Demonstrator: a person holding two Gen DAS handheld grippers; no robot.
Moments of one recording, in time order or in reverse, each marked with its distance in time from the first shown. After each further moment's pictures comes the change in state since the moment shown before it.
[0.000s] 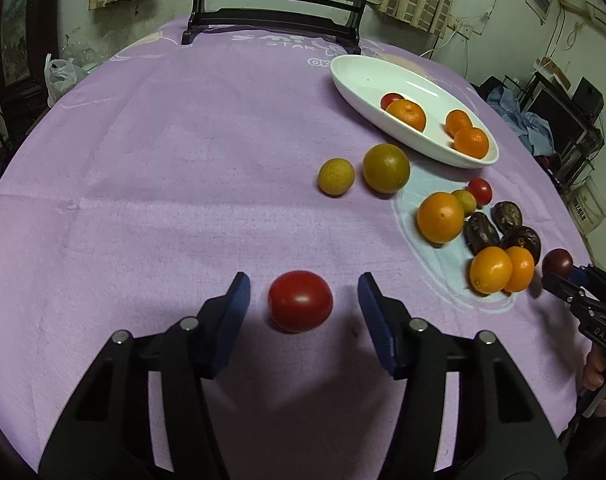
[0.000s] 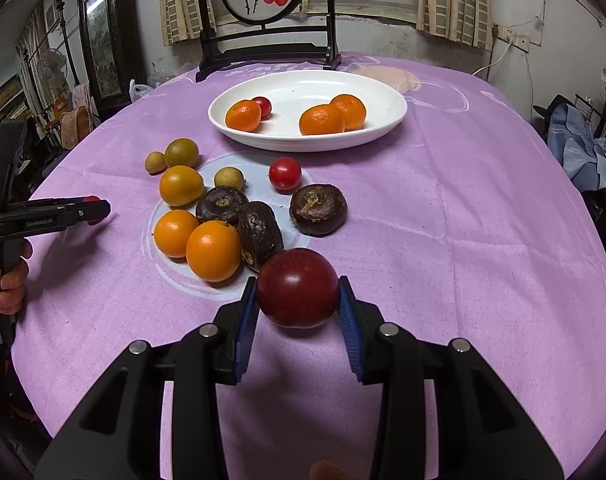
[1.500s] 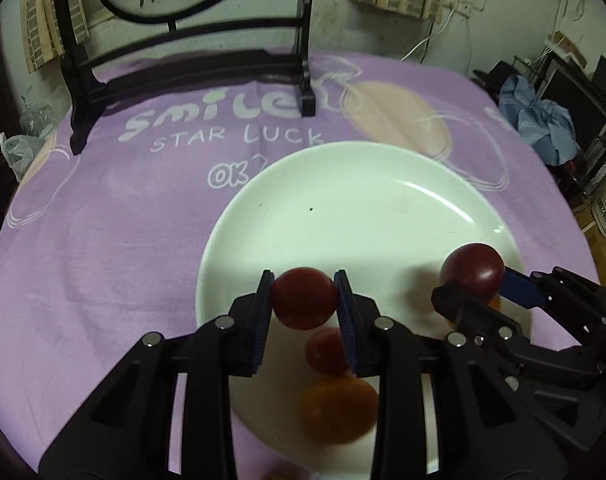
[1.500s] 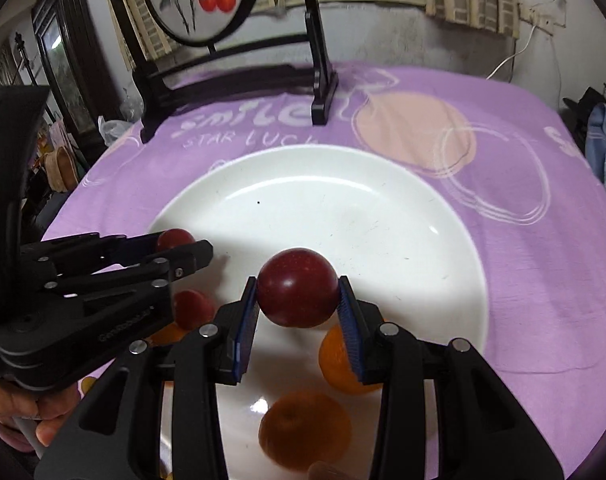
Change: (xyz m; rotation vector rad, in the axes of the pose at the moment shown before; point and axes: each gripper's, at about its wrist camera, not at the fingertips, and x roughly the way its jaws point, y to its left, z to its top) left arm 0.139 -0.100 0.217 0.112 0.066 0.052; right arm 0.155 -0.036 0.204 0.108 0.061 0.053
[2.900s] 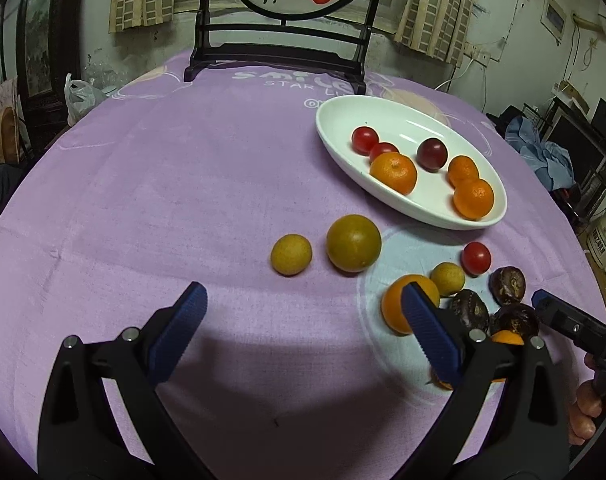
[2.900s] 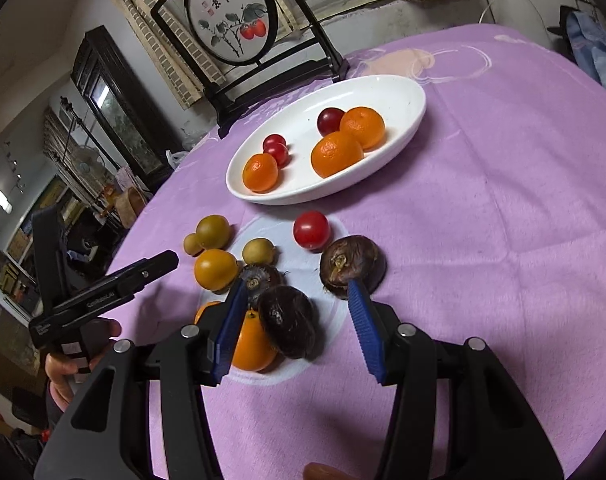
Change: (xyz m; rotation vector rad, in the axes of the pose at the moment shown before) left arm -0.108 0.039 -0.193 -0.165 -0.179 0.035; right arm -0.119 -0.014 -0.181 0.181 -0.122 0.290
